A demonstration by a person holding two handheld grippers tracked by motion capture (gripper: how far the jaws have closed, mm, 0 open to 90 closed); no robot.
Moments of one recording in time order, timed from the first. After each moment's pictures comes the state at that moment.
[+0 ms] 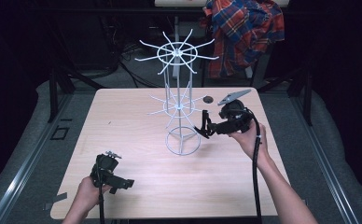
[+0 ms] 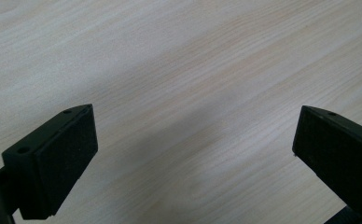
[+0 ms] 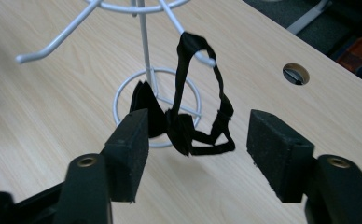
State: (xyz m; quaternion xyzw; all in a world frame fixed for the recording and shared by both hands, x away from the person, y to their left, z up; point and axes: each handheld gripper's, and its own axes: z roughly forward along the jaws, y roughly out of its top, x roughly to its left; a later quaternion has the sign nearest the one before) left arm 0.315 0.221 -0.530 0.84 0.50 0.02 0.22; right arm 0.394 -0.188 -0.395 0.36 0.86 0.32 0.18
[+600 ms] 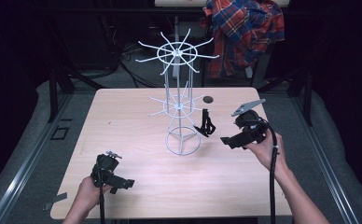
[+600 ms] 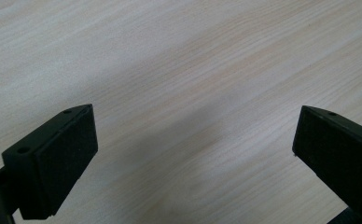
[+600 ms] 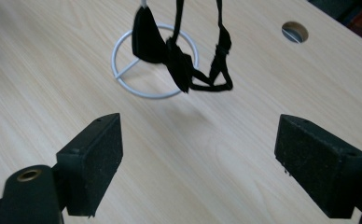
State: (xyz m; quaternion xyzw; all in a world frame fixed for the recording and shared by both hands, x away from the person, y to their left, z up) left arm 0.316 0.220 -0.532 0.84 0.50 0.02 0.21; right arm 0.366 -0.224 -0.403 0.36 0.87 0.28 0.16
